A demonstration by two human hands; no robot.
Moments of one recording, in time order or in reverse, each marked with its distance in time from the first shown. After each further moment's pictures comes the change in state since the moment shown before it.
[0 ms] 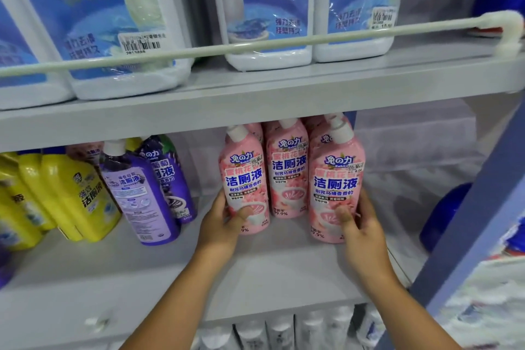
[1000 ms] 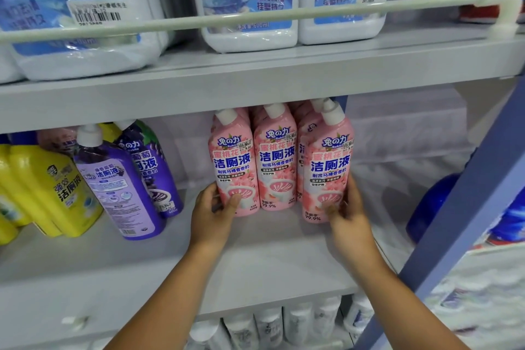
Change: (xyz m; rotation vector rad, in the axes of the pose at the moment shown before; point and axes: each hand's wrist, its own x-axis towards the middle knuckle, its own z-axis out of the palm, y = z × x) left_hand 0.012 -0.021 0.015 0.040 0.118 0.037; right_hand 0.013 0.017 -0.007 -0.047 -0.037 0.032
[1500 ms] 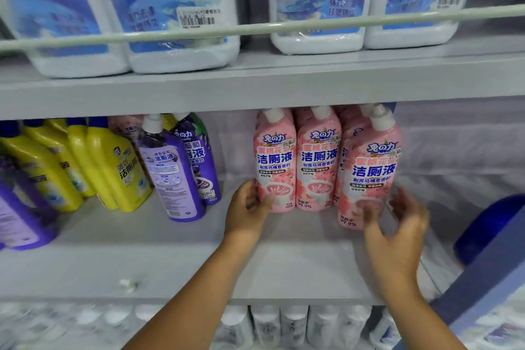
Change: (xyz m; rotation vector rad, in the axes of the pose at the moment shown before) left_hand -0.015 0.014 -0.005 -0.096 0.018 -0.069; right_hand -0.029 -0.024 0.014 -0.249 0.337 -0.153
